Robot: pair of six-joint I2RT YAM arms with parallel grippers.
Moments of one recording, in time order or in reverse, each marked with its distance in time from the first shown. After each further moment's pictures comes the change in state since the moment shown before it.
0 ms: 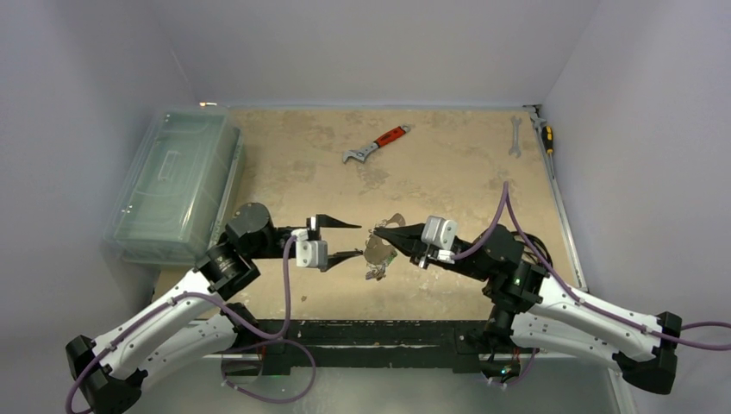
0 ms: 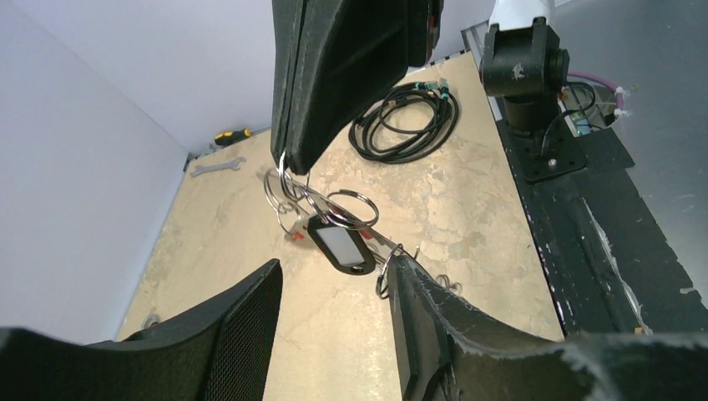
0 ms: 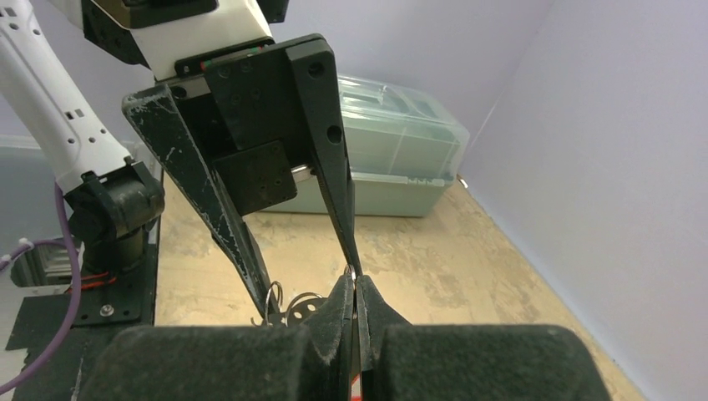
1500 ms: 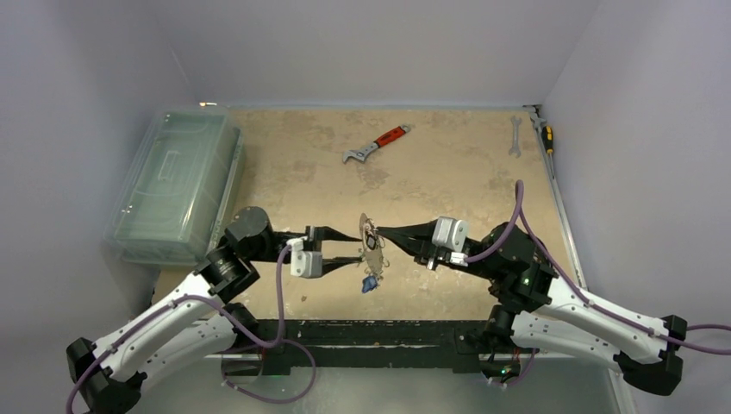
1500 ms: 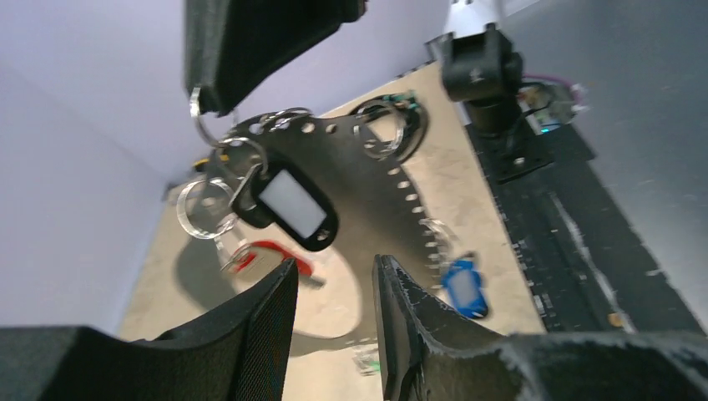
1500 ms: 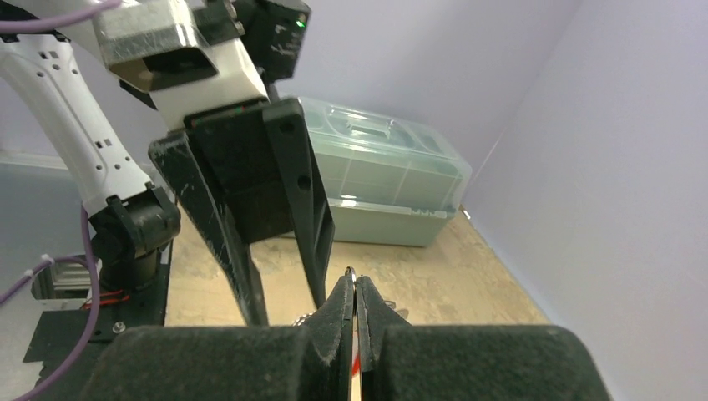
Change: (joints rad) left arm 0.004 -0.048 -0.042 -0.001 0.064 0.047; right arm 0.000 -0.025 0.056 -0.035 -0.049 -0.010
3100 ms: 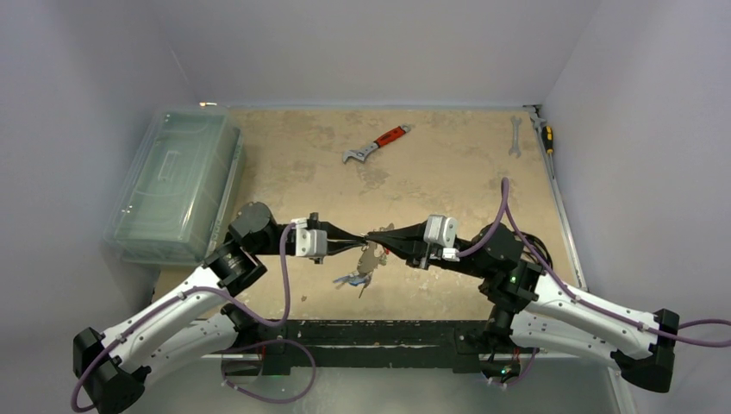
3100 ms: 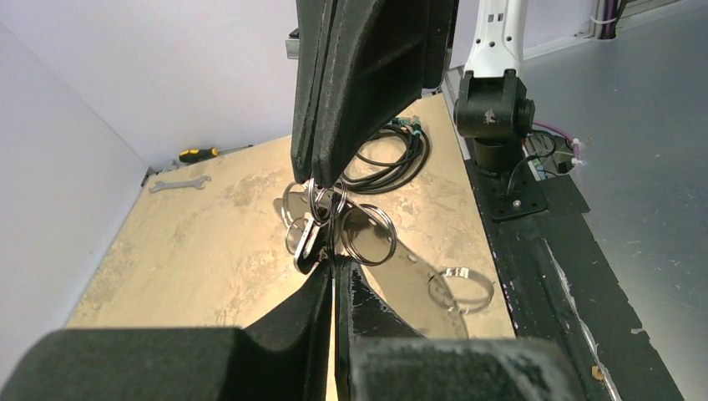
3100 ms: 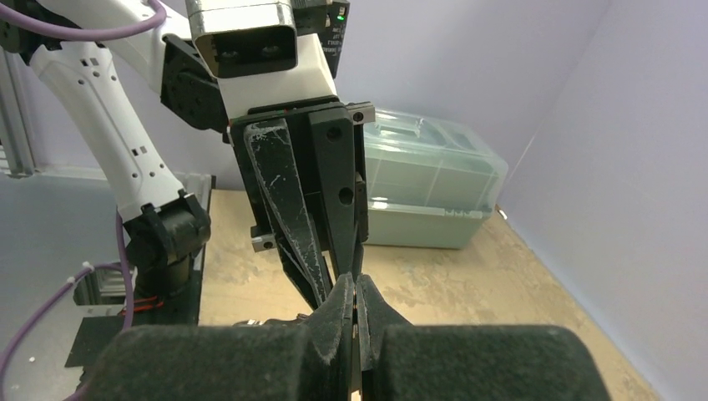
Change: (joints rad) left arm 0.008 0.100 -0.001 0.182 0.005 -0.237; right arm 0.000 0.056 -0.045 0.115 -0.054 0.086
